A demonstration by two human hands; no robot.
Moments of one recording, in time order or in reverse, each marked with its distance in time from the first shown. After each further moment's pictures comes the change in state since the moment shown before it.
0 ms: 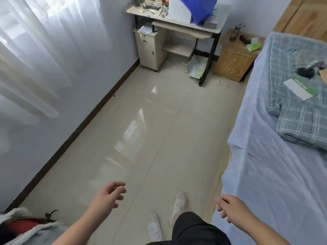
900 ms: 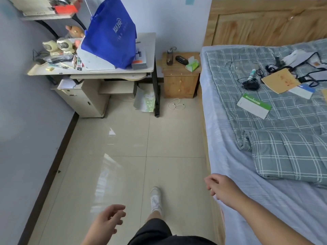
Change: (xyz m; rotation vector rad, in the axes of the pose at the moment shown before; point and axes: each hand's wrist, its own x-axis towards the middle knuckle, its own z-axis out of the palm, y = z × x) left_hand 0.304 0.390 0.174 0.362 -0.259 0.149; right_hand 0.260 -0.236 -0.290 0.279 0.257 -0.054
